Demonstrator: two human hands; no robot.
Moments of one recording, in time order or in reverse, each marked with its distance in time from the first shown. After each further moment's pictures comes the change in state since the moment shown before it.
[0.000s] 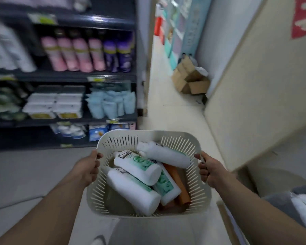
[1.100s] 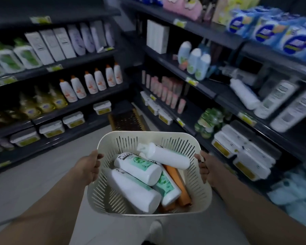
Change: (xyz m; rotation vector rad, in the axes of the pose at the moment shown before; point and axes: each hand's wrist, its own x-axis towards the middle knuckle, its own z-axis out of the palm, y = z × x) left_hand -0.034 -0.028 -0.671 -0.789 0.733 -0.038; right_hand -0.124 0.095 0.804 -0.763 -0.710 -0.033
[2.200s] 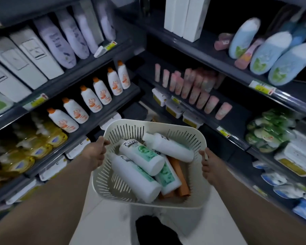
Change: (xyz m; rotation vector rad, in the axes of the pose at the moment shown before) left_hand 0.402 0.322 -0.058 0.348 -0.087 0.002; right_hand 0.250 -0.134 0.340 0.273 0.212 0.156
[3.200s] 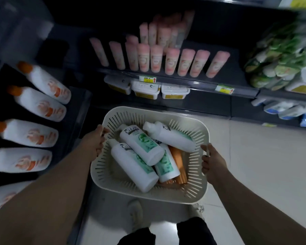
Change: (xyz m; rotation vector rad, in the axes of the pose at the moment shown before) left_hand 0.348 0.128 0.111 0.504 -0.335 0.017; right_hand 0.181 0.051 0.148 0.579 0.446 0.045
